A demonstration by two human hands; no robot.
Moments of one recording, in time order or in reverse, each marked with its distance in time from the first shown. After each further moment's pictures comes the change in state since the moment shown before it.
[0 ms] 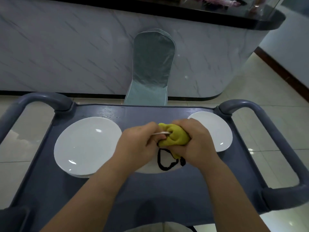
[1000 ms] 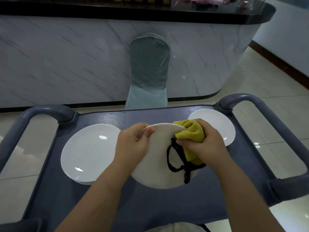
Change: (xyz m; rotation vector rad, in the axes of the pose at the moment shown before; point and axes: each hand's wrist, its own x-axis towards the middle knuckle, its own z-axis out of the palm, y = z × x) left_hand -0.006 -0.023 -0.003 -0.240 0.039 -0.408; right_hand -0.018 0.005 -0.011 0.318 0.042 0.453
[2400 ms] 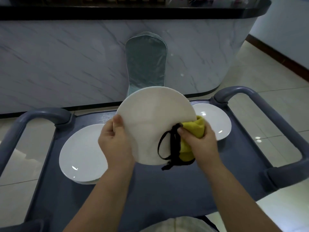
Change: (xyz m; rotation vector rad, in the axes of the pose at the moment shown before) left_hand -0.002 0.010 0.002 -0.386 0.515 -0.370; right_hand -0.006 0.014 0.023 0.449 0.242 0.073
